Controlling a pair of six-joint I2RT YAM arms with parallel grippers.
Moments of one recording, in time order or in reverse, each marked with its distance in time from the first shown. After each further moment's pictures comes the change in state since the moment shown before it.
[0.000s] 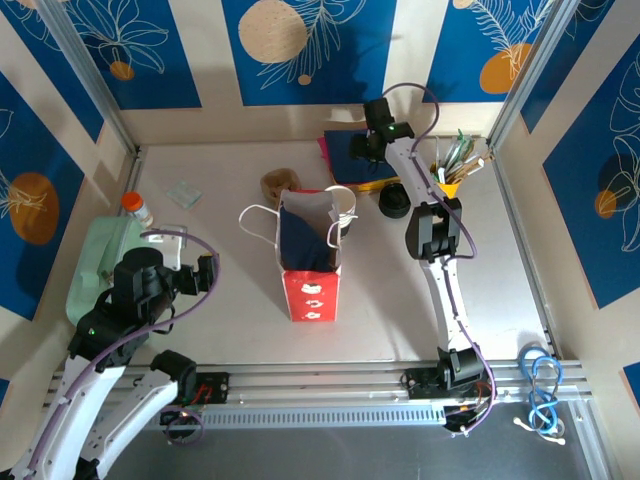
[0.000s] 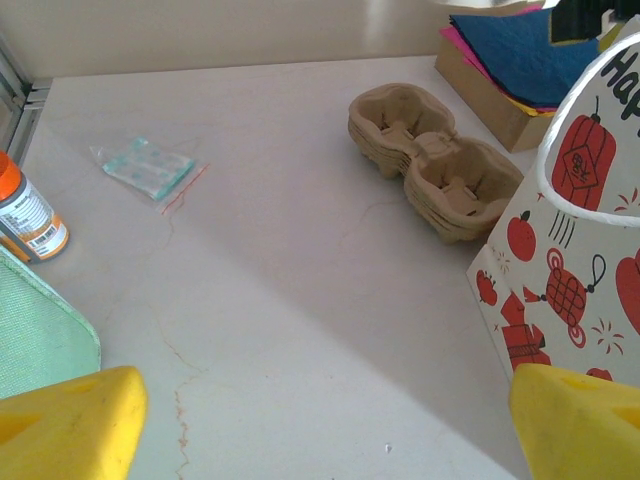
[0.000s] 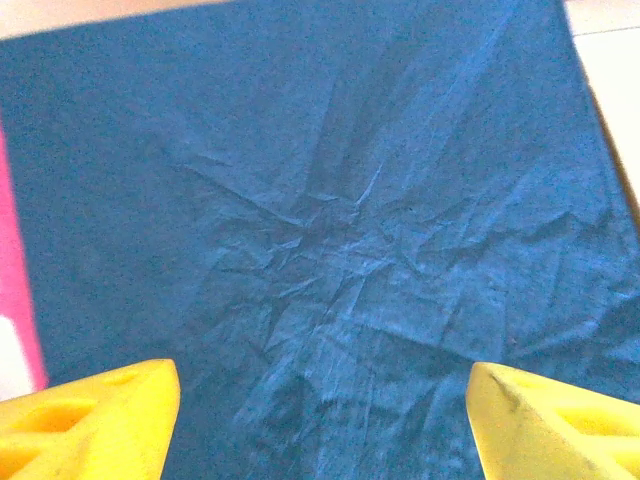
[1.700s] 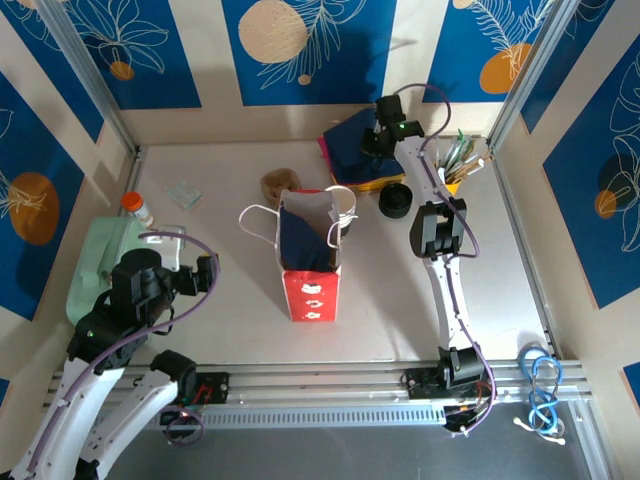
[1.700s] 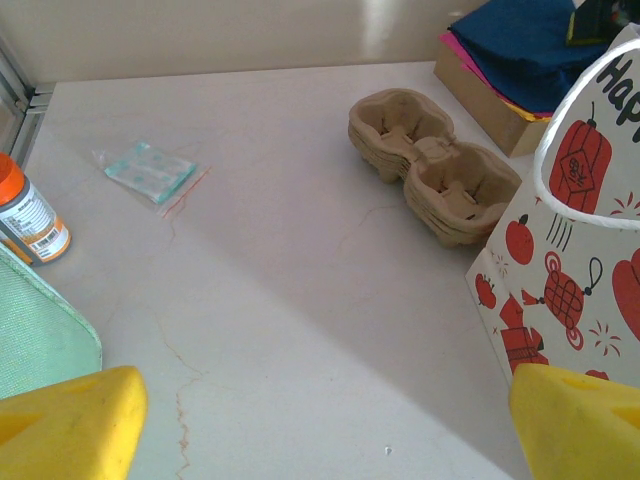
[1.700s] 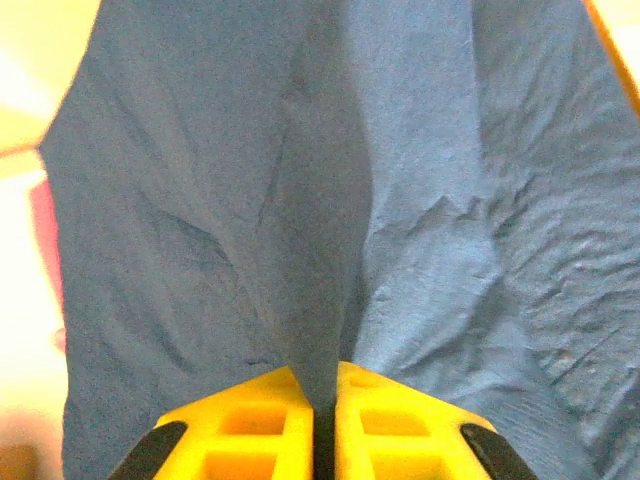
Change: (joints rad) left arm 0.000 -0.011 0.000 0.000 -0.001 0.000; right arm -0.052 0.012 0.059 0.027 -0.175 0.103
